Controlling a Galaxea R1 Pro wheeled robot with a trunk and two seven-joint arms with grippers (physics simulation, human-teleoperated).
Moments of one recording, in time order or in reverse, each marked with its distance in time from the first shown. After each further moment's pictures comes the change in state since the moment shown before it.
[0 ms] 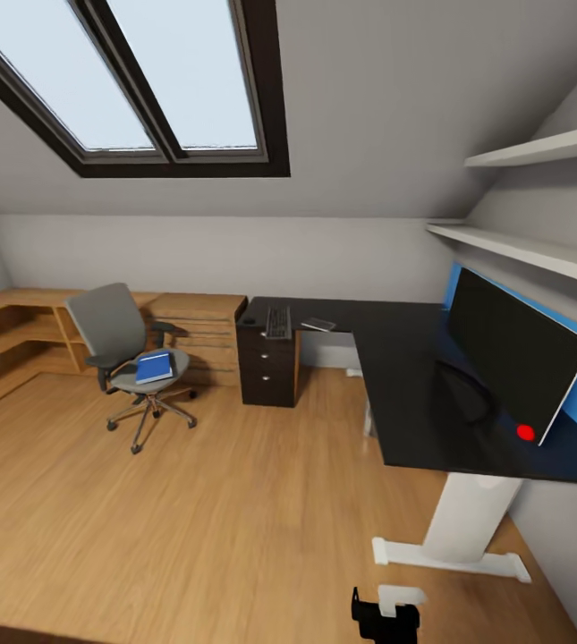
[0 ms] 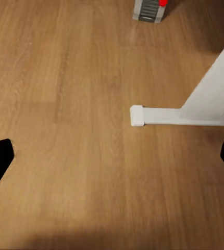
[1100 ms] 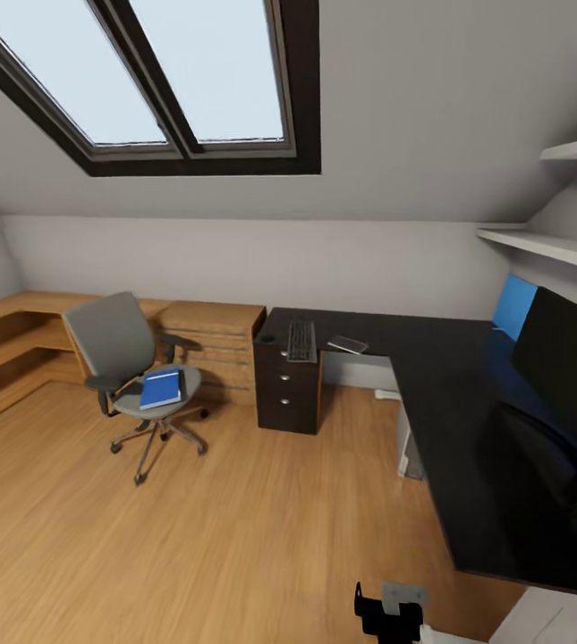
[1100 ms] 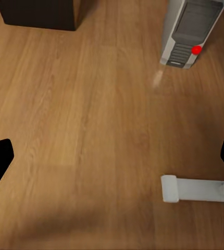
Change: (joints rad) left arm 0.000 0.000 -0.003 0.000 -0.001 0.003 -0.002; right arm 0.002 -0.009 0.000 -0.003 -0.004 -0.042 0.000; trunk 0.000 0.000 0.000
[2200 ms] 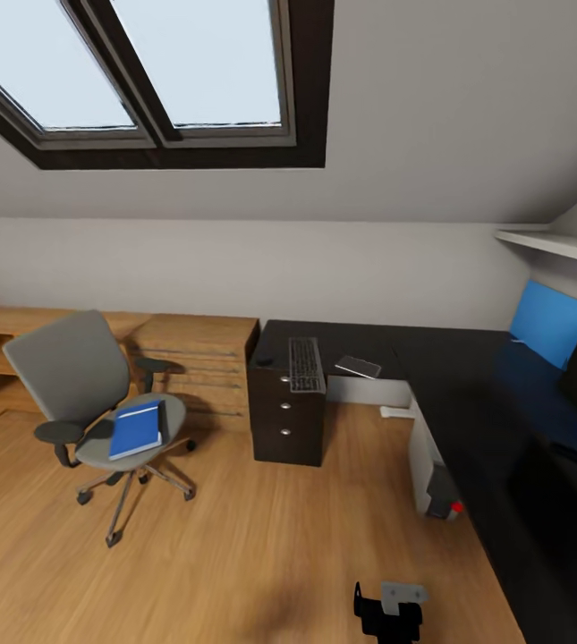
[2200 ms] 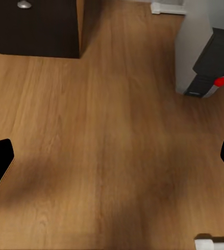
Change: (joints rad) left arm 0.000 0.000 -0.001 0.000 0.000 0.002 -0.003; right arm 0.000 0.001 0.003 0.001 0.005 0.000 0.001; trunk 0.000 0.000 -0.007
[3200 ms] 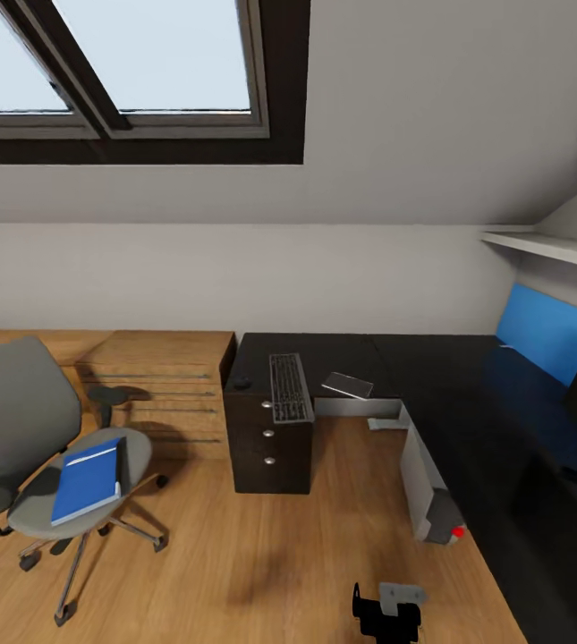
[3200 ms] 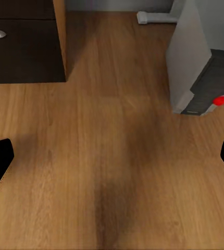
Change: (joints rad) left arm 0.000 0.000 0.003 -0.001 0.004 -0.005 0.002; right arm 0.000 0.005 0.001 0.001 -0.004 0.001 0.000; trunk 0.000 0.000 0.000
